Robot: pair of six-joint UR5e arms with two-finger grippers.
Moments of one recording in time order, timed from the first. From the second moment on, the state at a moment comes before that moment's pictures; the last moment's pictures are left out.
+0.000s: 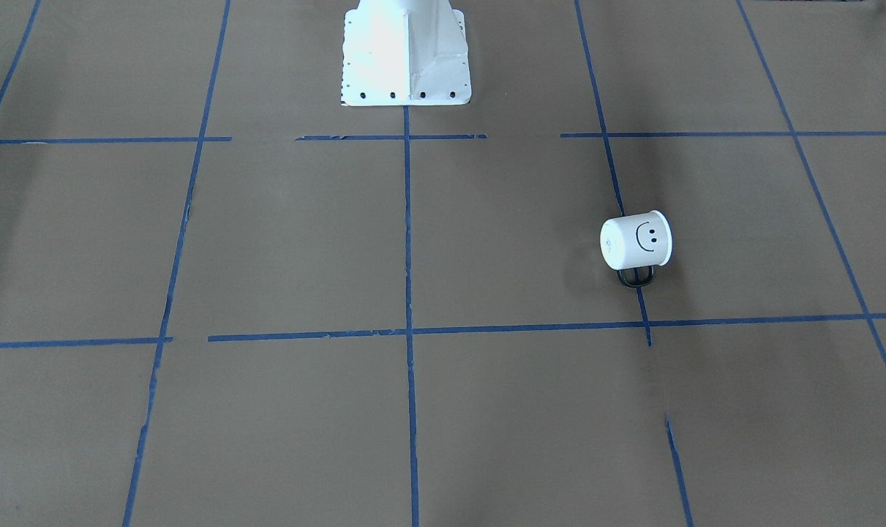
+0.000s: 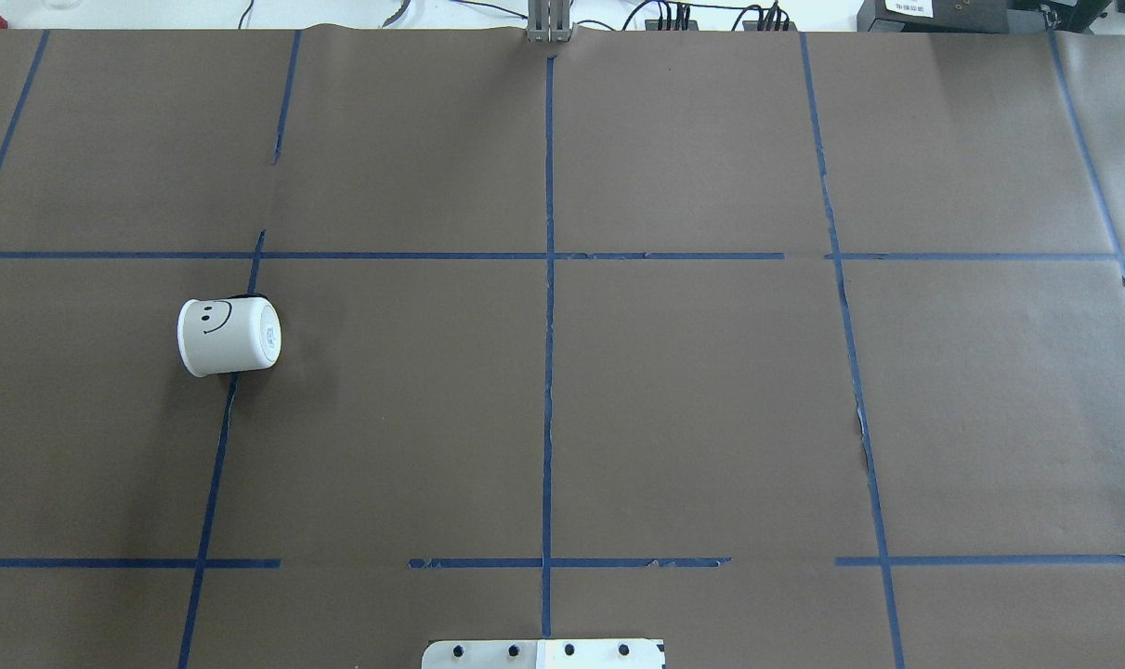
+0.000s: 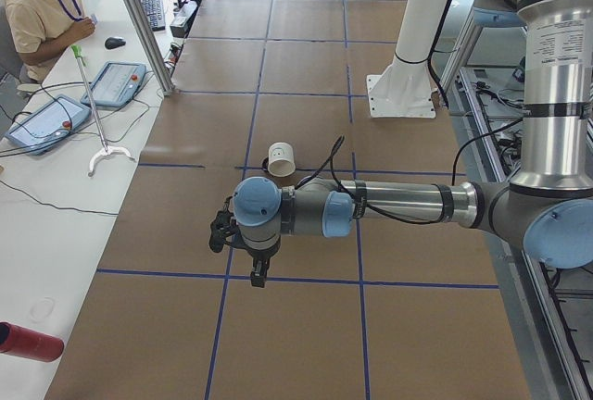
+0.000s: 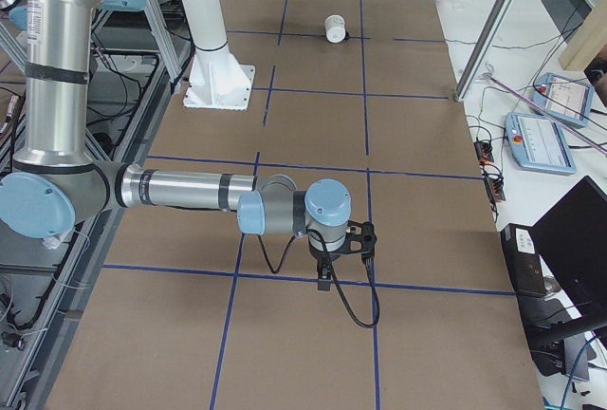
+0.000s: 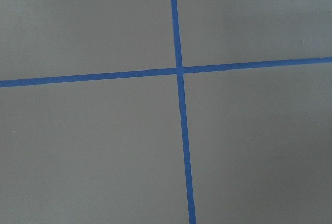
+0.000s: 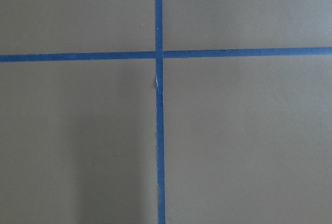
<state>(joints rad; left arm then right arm) -1.61 -1.50 -1.67 -1.57 -2.43 0.10 1.57 -1.70 1.68 -1.49 2.35 0.08</state>
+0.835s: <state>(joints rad) -1.58 -1.49 -1.69 -1.58 -2.42 0.10 1.57 -1.70 1.68 -1.49 2.35 0.08</state>
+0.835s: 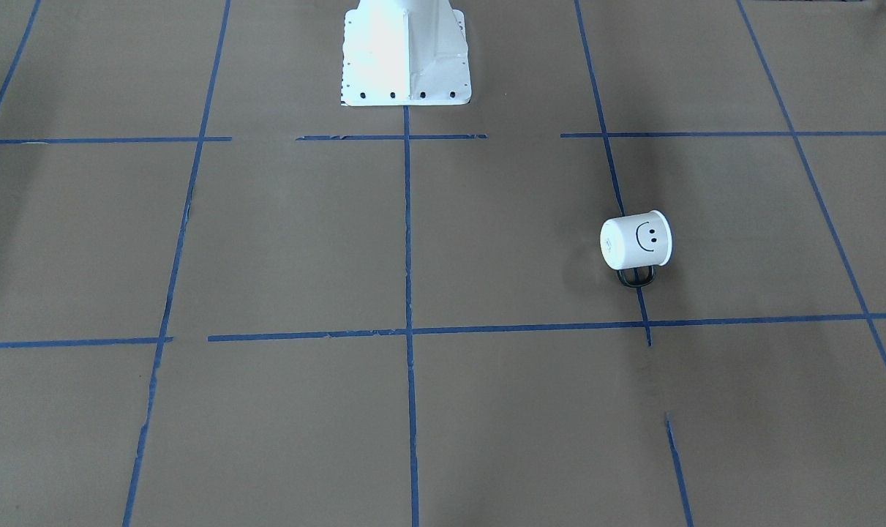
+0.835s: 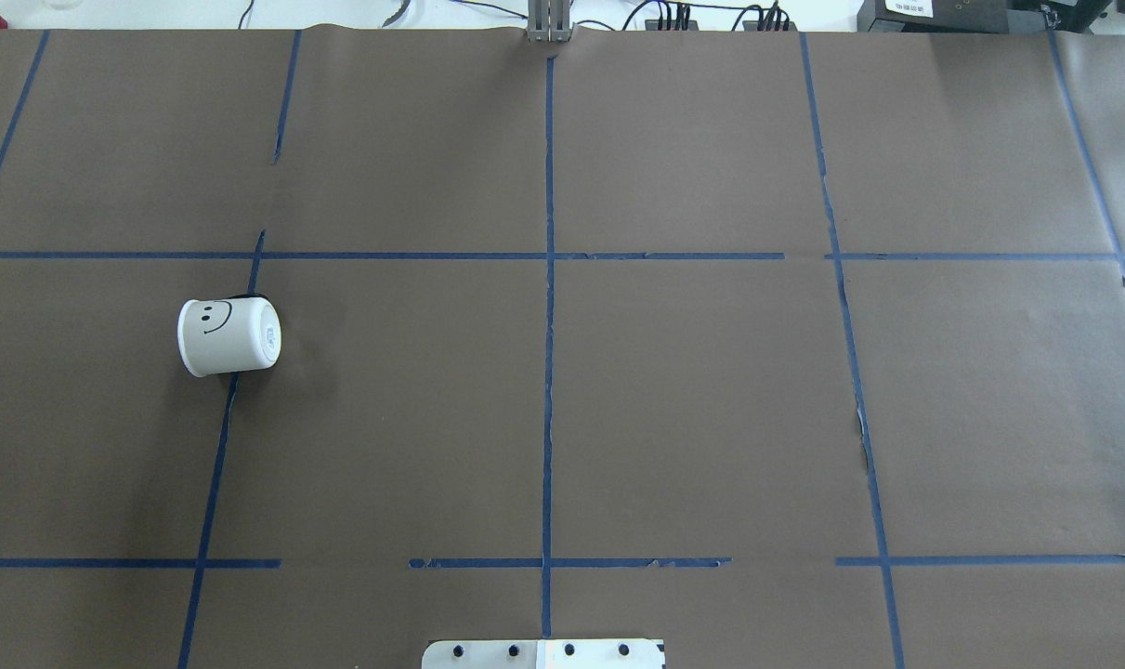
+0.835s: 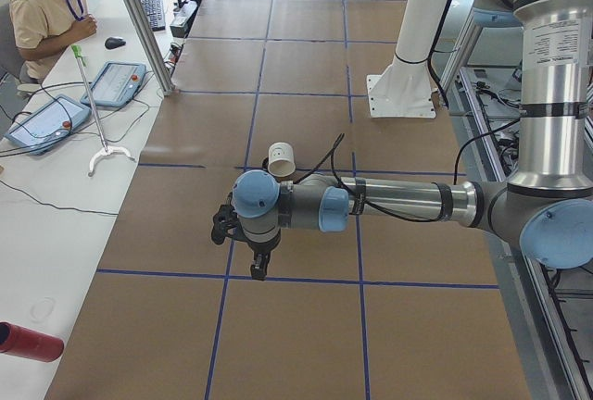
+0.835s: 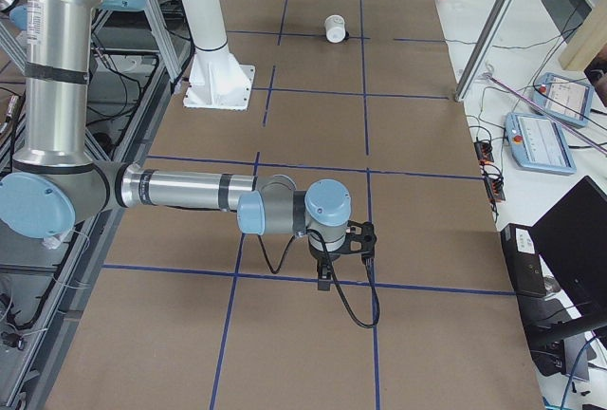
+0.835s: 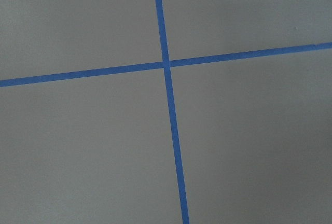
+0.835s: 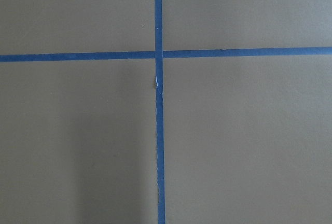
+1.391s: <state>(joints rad) -1.56 -1.49 -1.68 -1.80 -2.48 -0.09 1.57 -1.70 1.68 -1.49 2.35 0.08</state>
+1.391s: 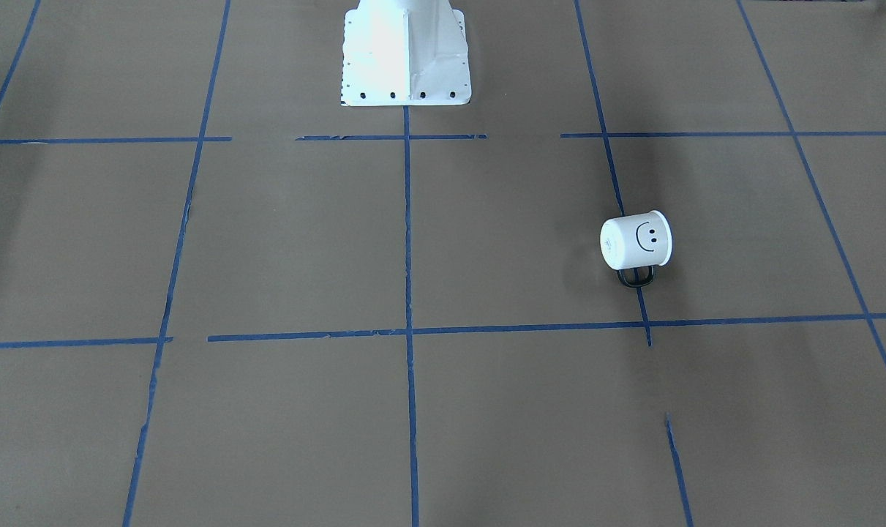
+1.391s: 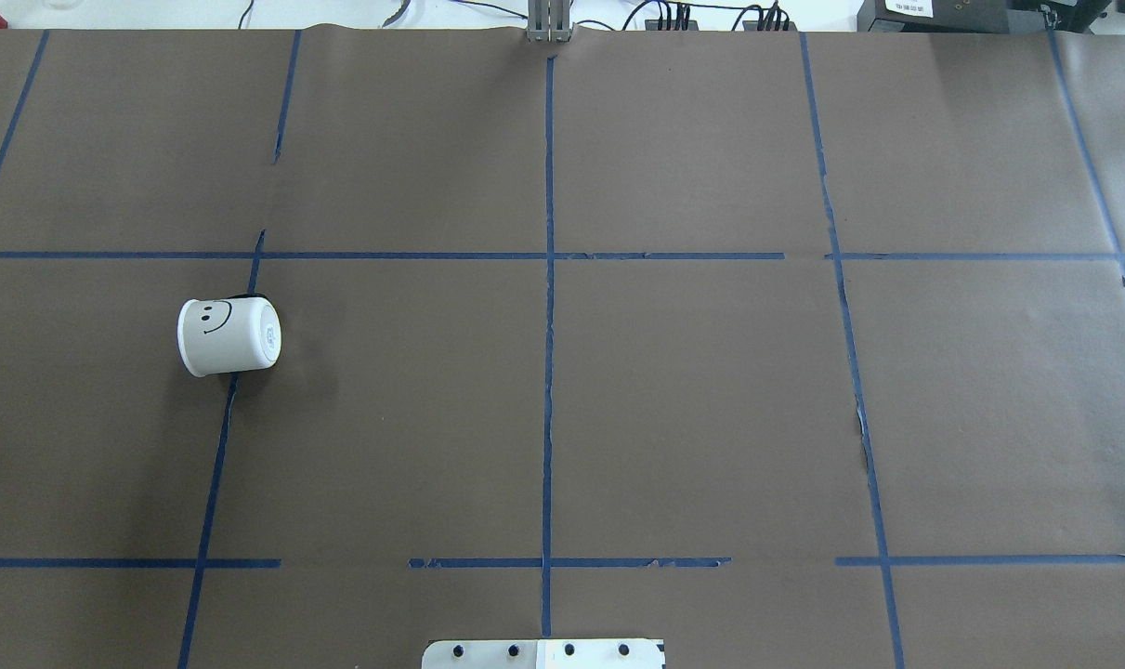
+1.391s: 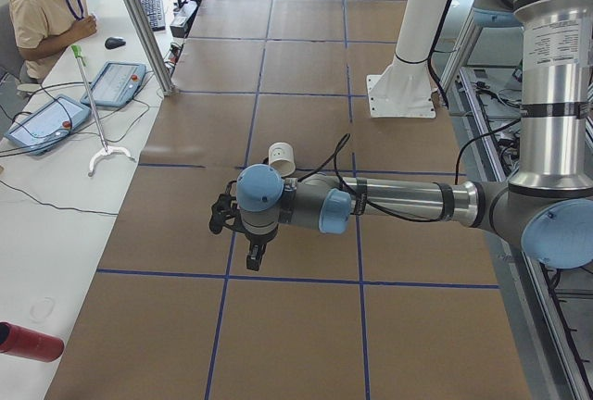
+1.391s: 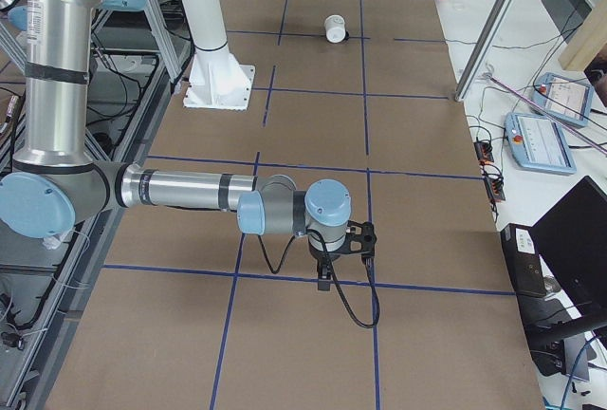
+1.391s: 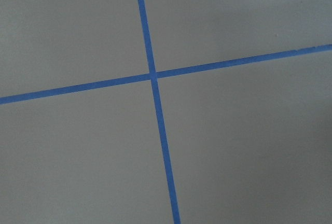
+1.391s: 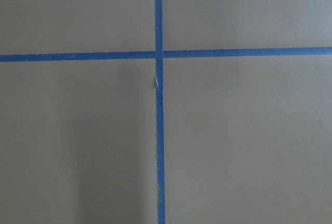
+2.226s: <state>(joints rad) -1.26 -1.50 -1.52 -2.71 -2.33 -1.15 1.57 -1.70 1.68 -1.49 2.35 0.08</state>
